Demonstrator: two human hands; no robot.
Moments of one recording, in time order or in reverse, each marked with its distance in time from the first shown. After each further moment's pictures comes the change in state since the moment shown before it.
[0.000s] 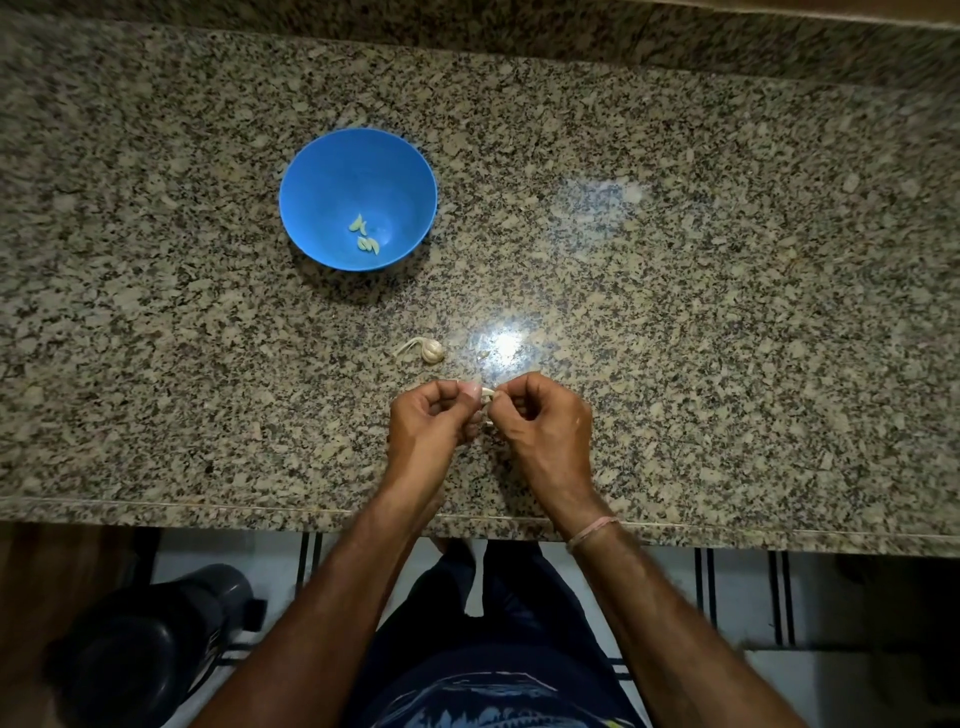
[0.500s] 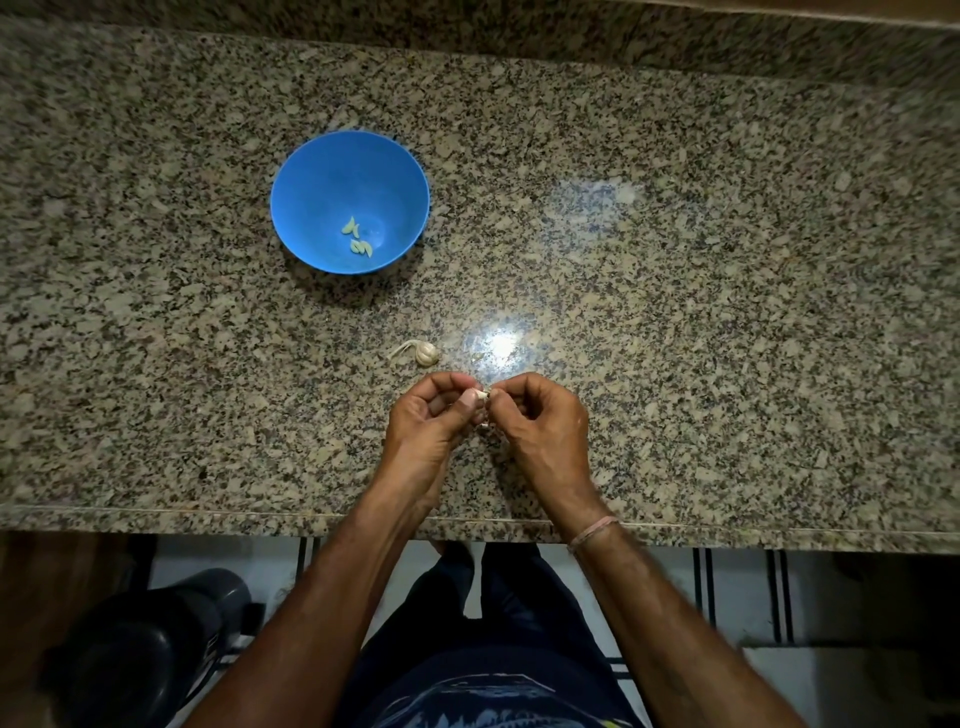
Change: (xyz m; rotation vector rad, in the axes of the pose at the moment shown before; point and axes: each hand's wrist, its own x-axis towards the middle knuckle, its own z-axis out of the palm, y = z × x) left_hand 0.010 -0.004 -0.001 -0.261 -0.140 -0.059; right_hand 0.003 0.004 -0.003 0.135 -0.031 0.022
